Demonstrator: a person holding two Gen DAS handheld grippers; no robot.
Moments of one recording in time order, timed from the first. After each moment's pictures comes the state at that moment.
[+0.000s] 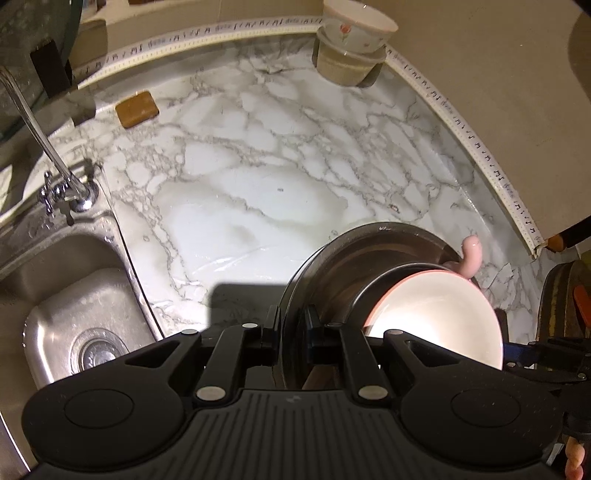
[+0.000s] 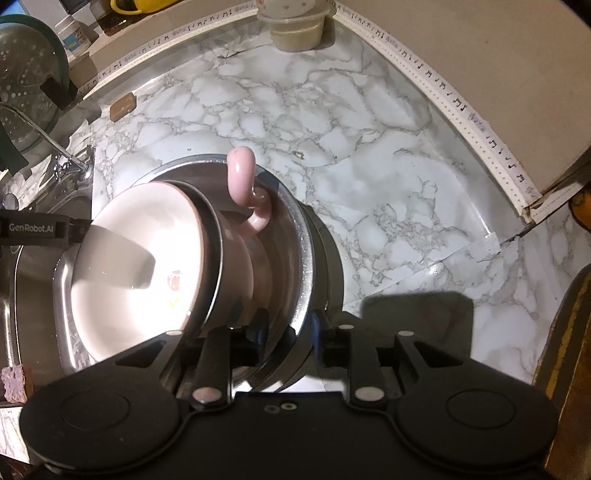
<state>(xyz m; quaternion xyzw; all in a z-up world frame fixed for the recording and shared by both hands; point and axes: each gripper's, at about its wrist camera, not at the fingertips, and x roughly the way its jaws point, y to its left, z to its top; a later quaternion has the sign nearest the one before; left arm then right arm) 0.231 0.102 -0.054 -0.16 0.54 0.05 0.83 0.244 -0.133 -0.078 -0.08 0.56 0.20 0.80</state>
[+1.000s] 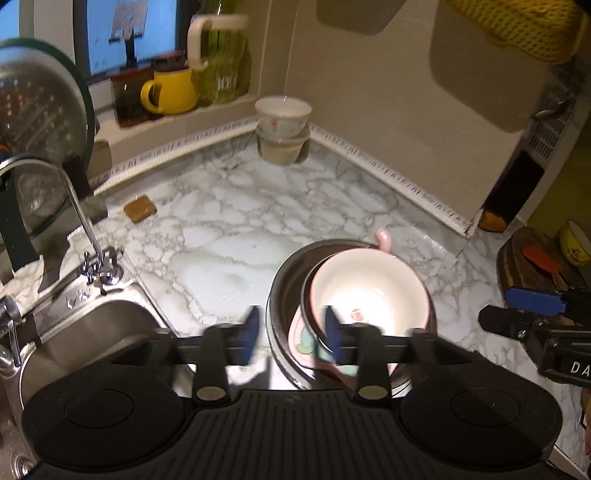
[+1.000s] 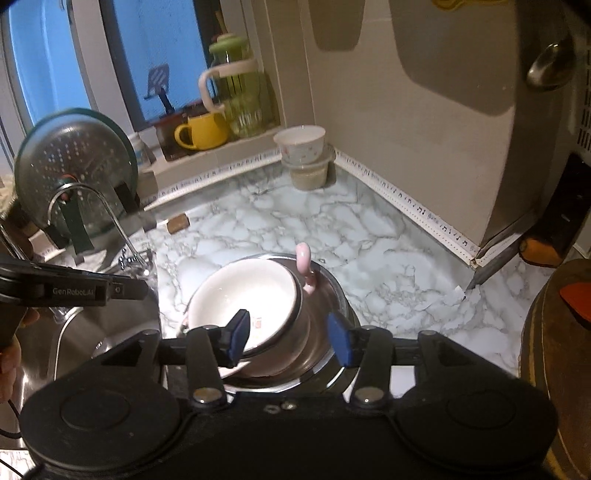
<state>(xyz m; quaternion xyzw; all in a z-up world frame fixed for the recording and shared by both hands) 0.114 0.081 0.015 -0.06 0.40 -0.01 0.92 0.108 -0.146 -0.008 -0.01 0.34 0.21 0.92</state>
